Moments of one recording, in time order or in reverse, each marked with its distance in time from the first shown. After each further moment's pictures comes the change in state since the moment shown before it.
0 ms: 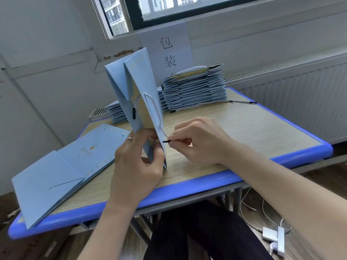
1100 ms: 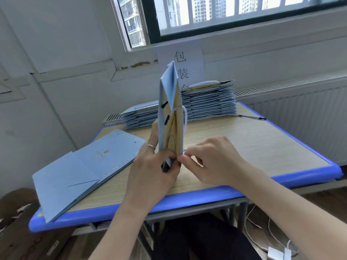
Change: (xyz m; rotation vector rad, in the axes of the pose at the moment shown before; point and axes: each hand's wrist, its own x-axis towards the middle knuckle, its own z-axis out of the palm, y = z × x) left_hand -0.002 -0.014 0.007 0.229 -0.133 -0.044; right_hand -0.015 -0.005 0.005 -0.182 0.144 -0.093
